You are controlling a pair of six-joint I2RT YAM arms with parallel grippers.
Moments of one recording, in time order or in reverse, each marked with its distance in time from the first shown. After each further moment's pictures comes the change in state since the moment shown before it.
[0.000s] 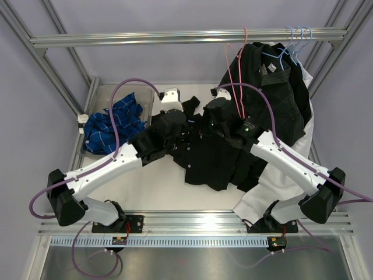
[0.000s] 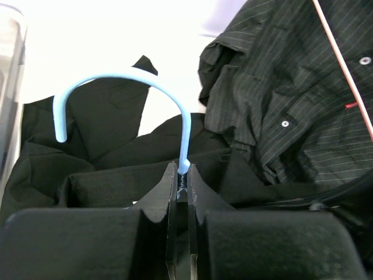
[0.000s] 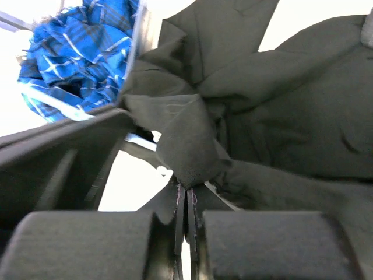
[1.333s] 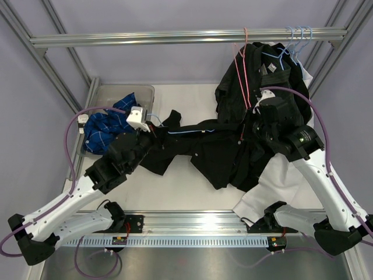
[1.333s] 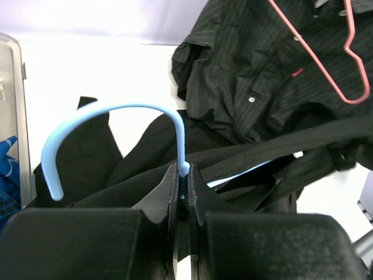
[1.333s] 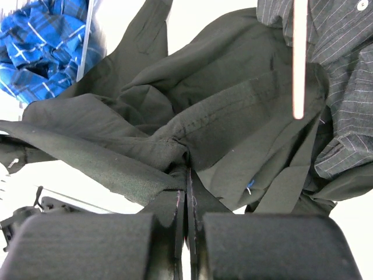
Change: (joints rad) left arm 0.100 -0.518 -0.381 0.092 0.286 0.154; right arm -0.293 -0.320 0.000 -0.364 -0.192 -0.173
